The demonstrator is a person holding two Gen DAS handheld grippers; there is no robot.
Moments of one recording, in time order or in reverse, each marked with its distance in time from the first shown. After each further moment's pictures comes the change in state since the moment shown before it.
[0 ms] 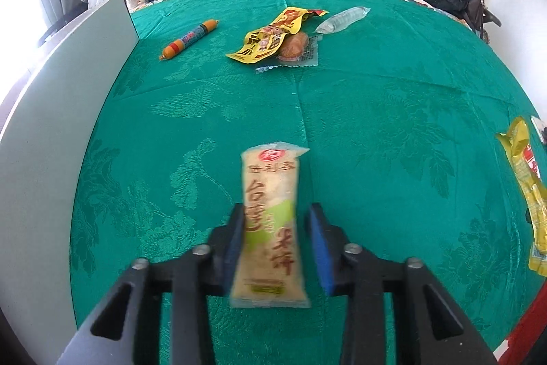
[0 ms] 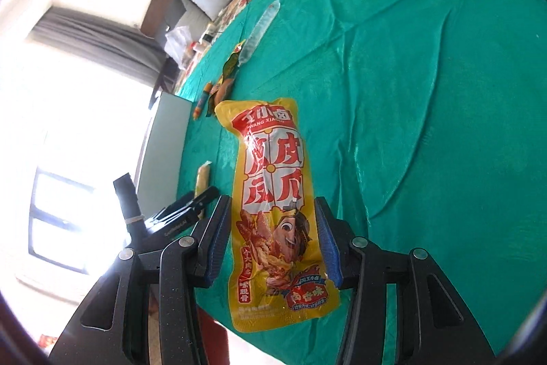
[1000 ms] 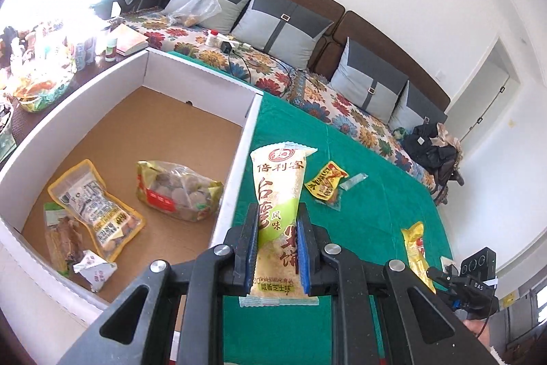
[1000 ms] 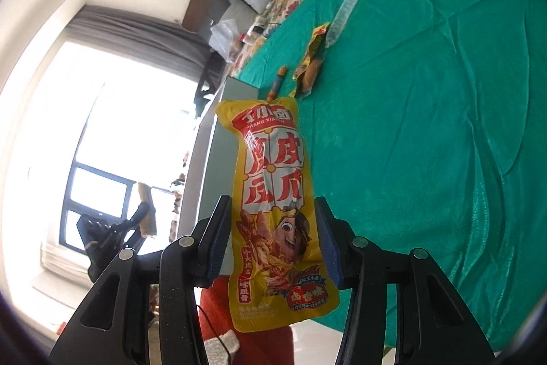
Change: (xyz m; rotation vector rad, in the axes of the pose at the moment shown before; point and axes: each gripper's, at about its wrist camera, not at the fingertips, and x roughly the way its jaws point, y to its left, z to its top) left arm -0.238 0.223 -0.045 -0.491 -0.376 -0.203; right arm 0.036 0.124 -0.006 -0.075 0.038 0.212
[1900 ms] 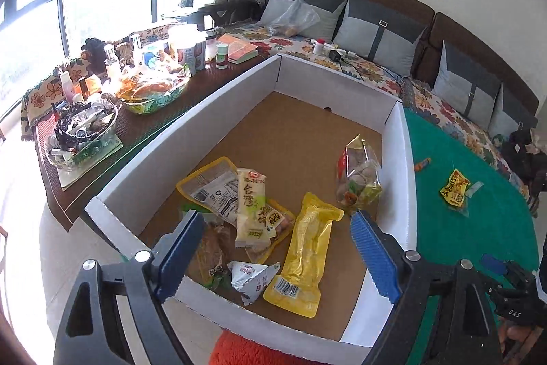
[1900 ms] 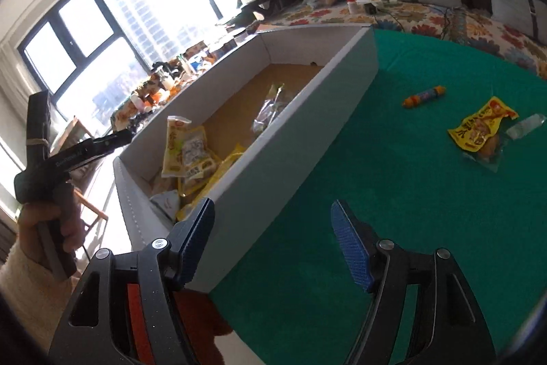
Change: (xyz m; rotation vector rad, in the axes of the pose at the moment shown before) left arm -0.011 0.095 -0.031 0.023 -0.039 0.407; right arm 0.161 0.098 -0.058 -0.748 0.156 -0.357
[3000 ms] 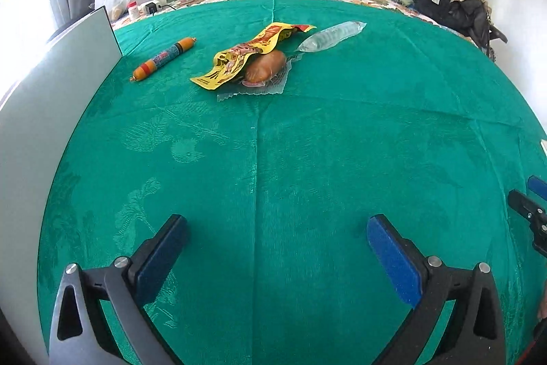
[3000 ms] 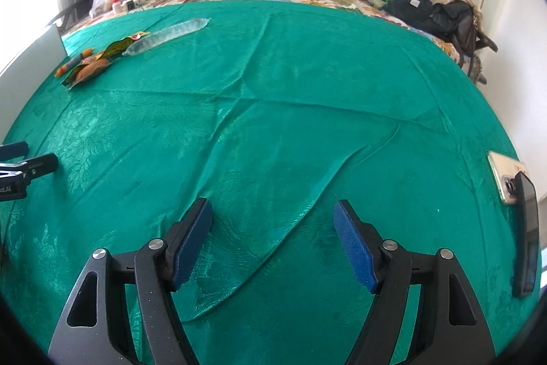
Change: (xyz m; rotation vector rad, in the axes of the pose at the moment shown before) left arm 0.166 -0.365 -0.128 0.476 0.197 -0.201; right arm -0.087 -0.265 -0.111 0.312 0.008 -0.638
